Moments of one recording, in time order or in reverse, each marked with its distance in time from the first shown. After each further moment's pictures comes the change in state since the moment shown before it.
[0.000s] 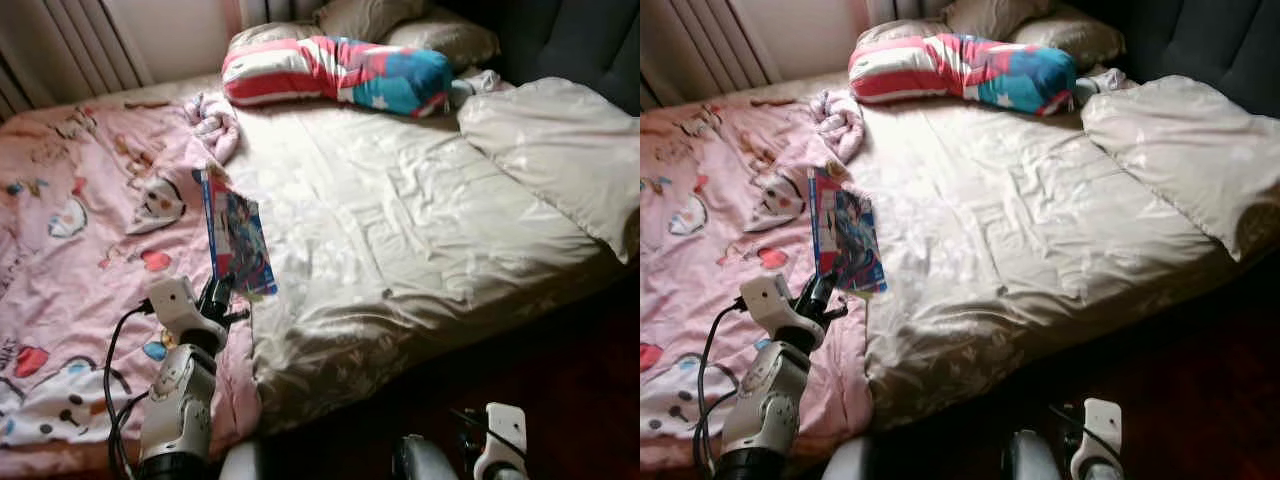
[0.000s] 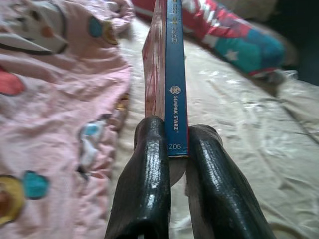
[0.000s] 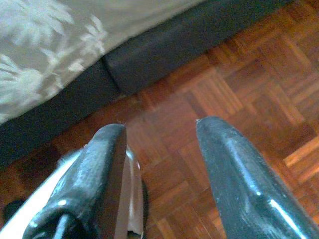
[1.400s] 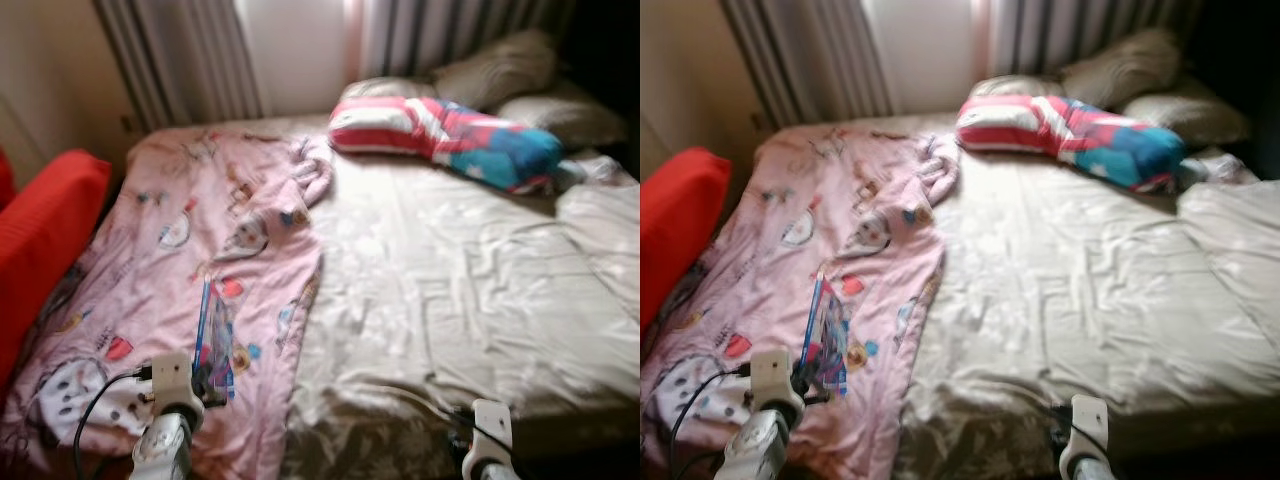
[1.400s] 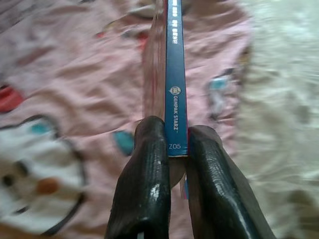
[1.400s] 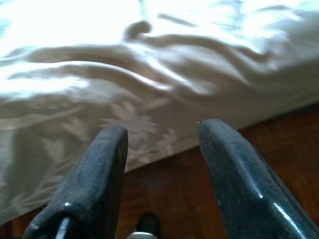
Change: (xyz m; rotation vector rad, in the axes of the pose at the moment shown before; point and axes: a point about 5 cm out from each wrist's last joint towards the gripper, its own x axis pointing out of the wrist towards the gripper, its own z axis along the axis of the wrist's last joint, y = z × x) left arm -0.036 0.065 -0.075 0.321 0.311 0.146; right arm 0.002 0.010 -0.002 -0.009 0.049 0.010
